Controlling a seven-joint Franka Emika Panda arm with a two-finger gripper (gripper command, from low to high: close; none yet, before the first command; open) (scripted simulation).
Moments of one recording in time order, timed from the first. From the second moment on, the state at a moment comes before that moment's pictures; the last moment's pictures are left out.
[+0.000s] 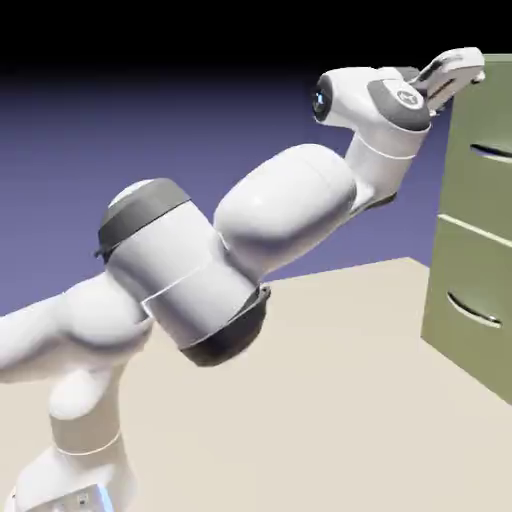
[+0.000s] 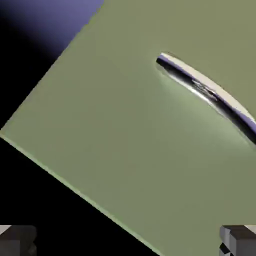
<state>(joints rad) 1.84 -1.07 -1.29 -1.70 -2.23 2.65 -2.05</state>
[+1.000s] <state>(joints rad) 2.14 -1.16 -1.49 -1.53 -2.60 2.58 -2.52</state>
